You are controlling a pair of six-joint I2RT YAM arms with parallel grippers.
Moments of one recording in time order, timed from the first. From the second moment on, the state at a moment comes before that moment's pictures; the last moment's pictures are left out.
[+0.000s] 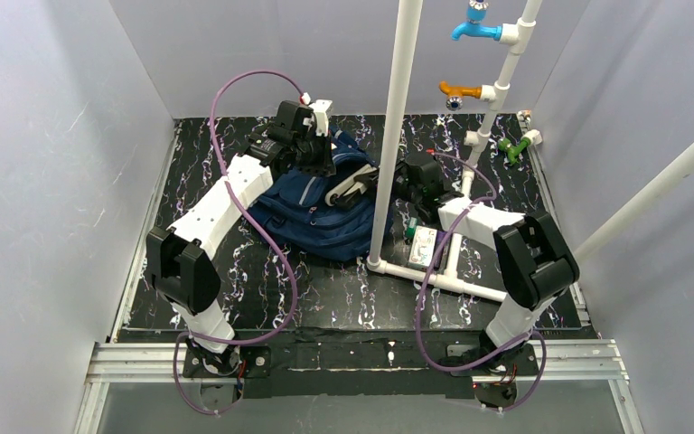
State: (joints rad) left arm -0.49 1.69 1.64 -0.69 0.18 -0.24; right arm 0.51 1.69 1.01 0.29 -0.24 1.48
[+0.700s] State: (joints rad) left arm -0.46 1.69 1.63 -0.68 0.28 -0.21; right arm 0.54 1.97 1.08 0.63 -0.22 1.39
